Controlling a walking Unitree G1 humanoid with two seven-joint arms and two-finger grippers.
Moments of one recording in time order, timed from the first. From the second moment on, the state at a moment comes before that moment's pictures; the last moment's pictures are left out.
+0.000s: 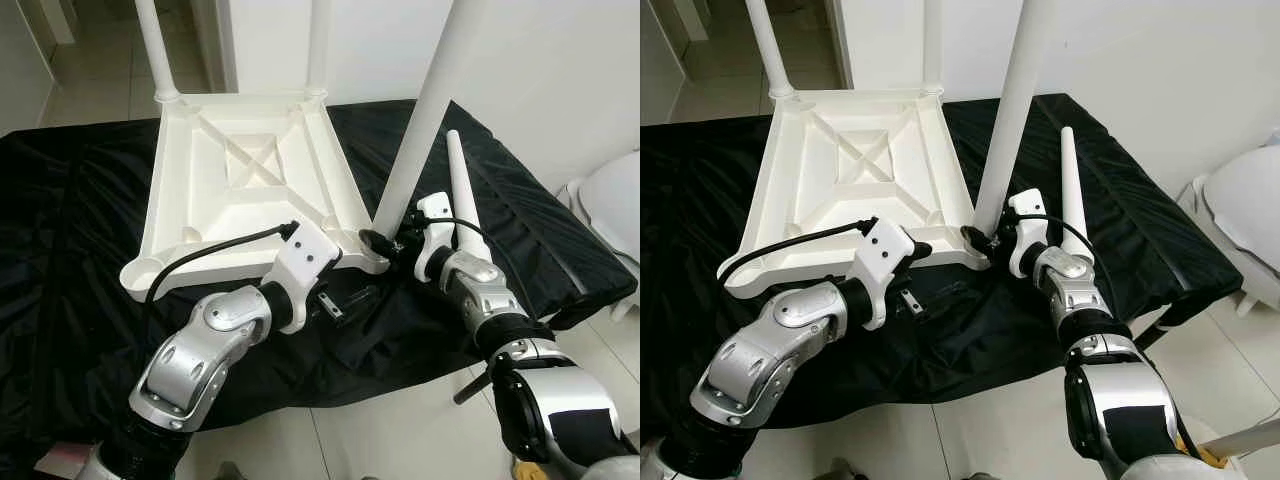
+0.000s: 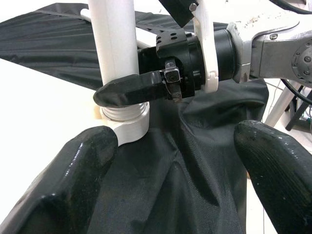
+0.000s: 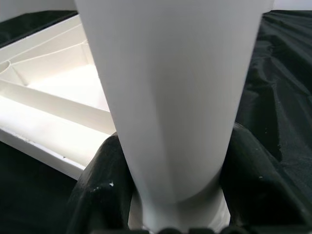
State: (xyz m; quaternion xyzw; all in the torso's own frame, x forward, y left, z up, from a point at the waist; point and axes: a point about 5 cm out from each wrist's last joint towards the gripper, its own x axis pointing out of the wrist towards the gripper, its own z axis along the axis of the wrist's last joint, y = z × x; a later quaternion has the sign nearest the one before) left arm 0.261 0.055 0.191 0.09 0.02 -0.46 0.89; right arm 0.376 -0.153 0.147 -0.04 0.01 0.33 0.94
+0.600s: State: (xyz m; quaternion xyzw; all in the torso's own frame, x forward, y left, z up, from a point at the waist) left arm 0.260 0.054 0.191 0.08 0.02 -0.46 0.89; right arm 0.369 -0.118 0.138 0.02 -0.02 0.20 0.98
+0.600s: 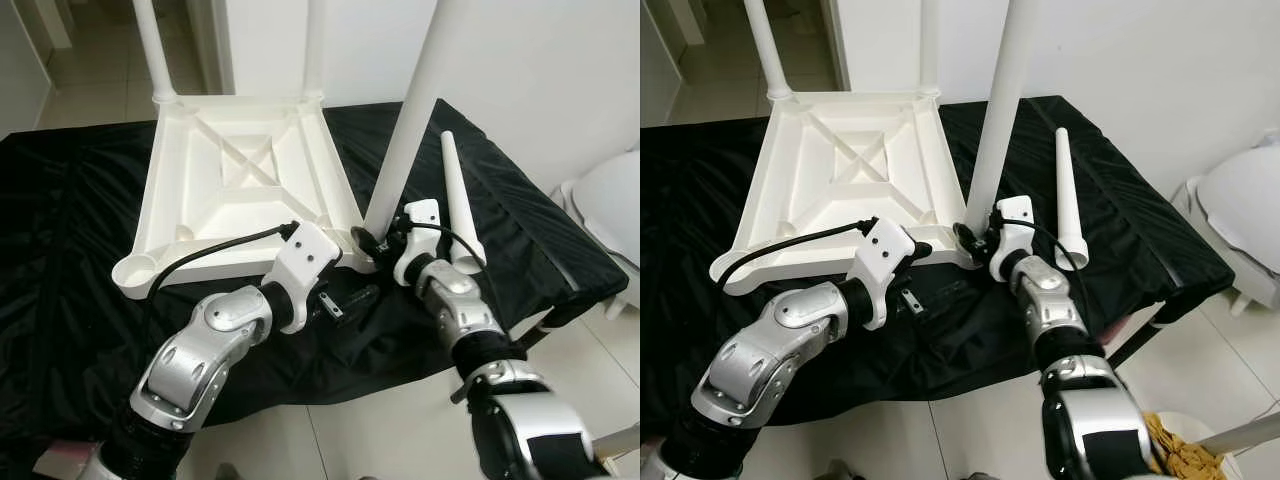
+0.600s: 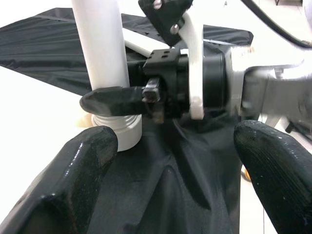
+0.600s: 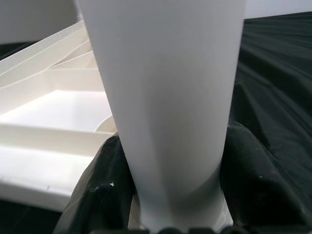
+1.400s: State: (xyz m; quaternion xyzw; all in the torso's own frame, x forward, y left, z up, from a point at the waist) left arm 0.258 0.052 0.189 0.08 0.02 -0.46 0.88; right arm 0.361 -0.105 0.139 0.05 -0.01 -0.08 1.00
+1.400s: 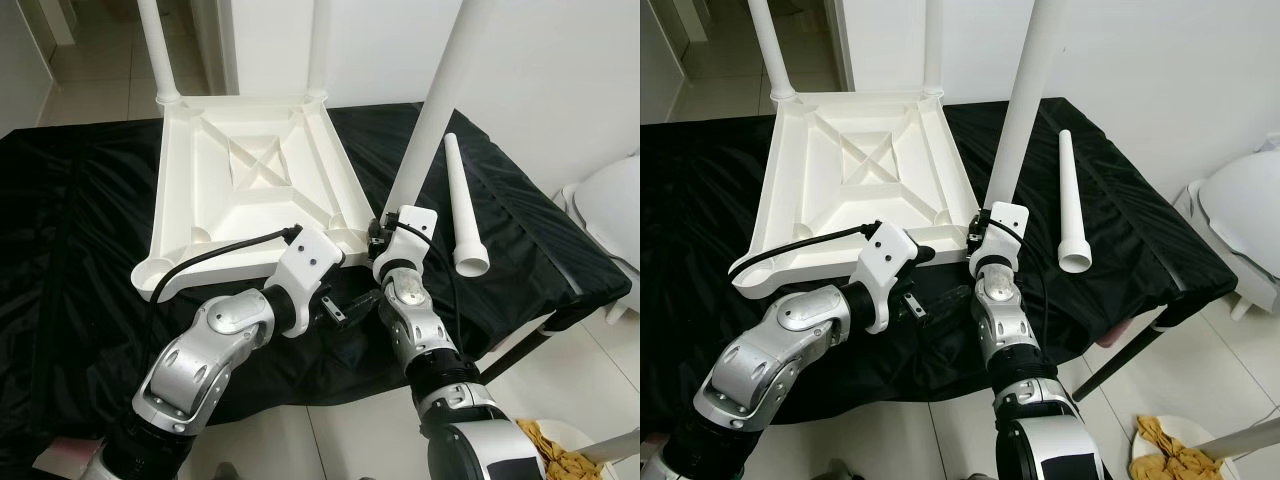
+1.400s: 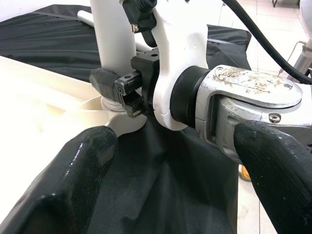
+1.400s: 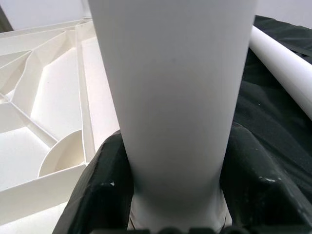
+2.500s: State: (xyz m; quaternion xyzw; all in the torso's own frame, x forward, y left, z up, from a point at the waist) left arm 0.258 0.053 0.188 0.08 0.03 -0.46 0.88; right arm 0.377 -0.157 0.157 -0.02 -0.02 0.16 0.99
